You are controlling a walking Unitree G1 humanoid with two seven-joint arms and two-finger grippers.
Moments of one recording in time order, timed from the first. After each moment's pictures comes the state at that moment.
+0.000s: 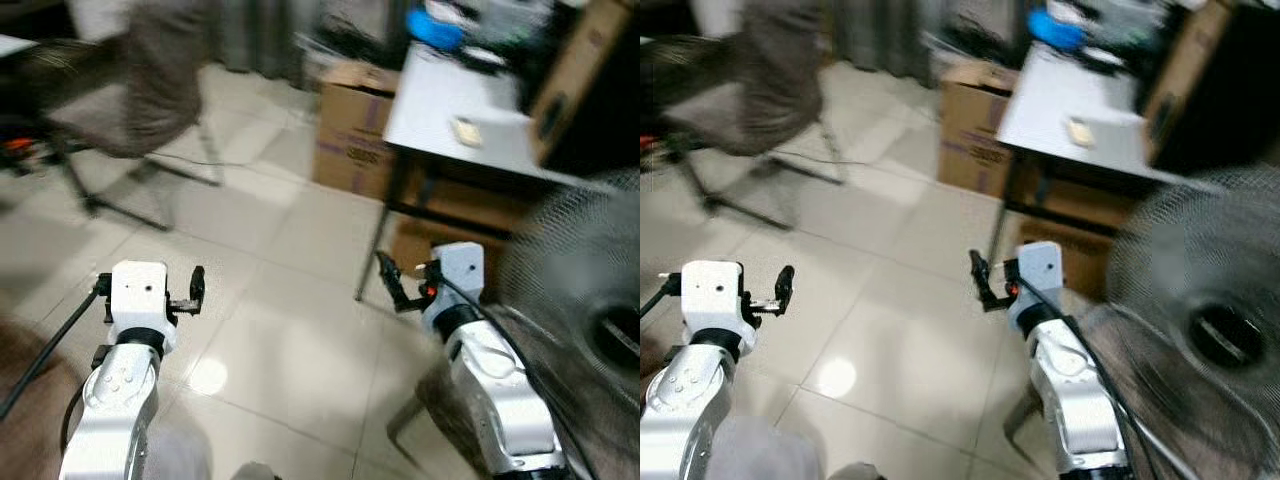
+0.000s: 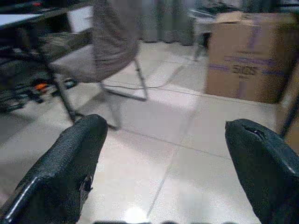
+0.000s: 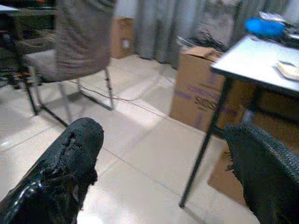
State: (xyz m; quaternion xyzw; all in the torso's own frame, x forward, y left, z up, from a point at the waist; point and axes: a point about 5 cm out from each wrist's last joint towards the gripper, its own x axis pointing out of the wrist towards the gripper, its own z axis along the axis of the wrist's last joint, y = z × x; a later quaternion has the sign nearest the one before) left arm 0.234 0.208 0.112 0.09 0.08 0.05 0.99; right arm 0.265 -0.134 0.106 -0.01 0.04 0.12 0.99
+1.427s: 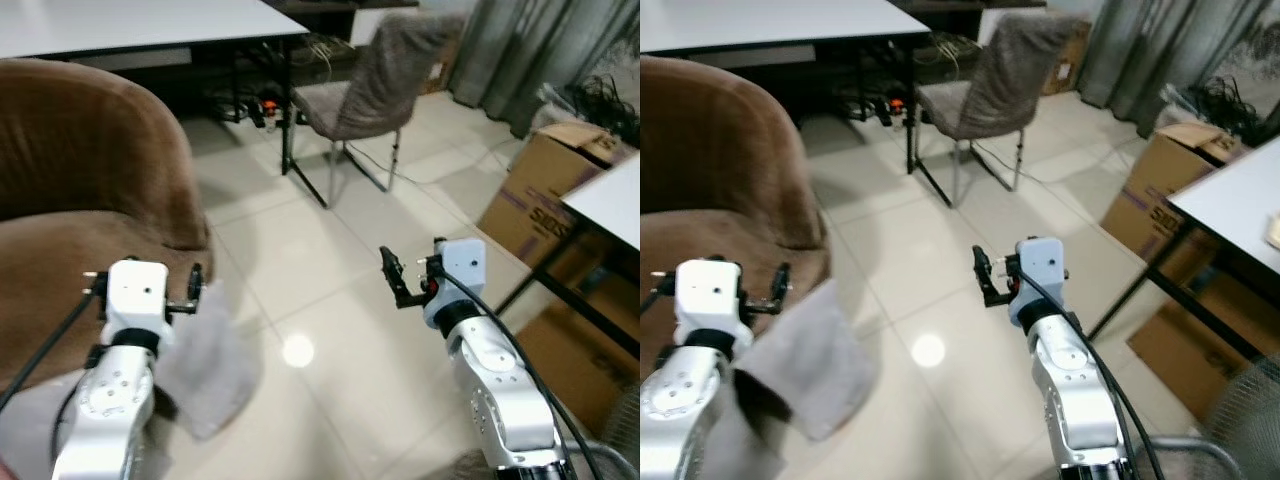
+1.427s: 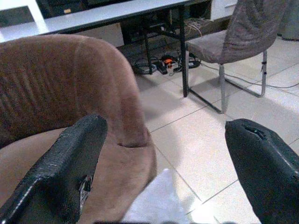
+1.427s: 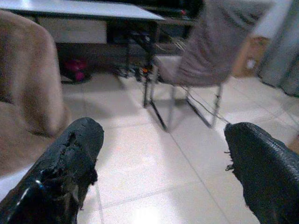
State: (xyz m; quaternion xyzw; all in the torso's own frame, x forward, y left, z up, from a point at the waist) left arm 0.230 0.208 0.116 0.11 0.06 0.05 0.99; right arm 0.266 -0.133 0.107 -0.01 0.05 0.11 0.99
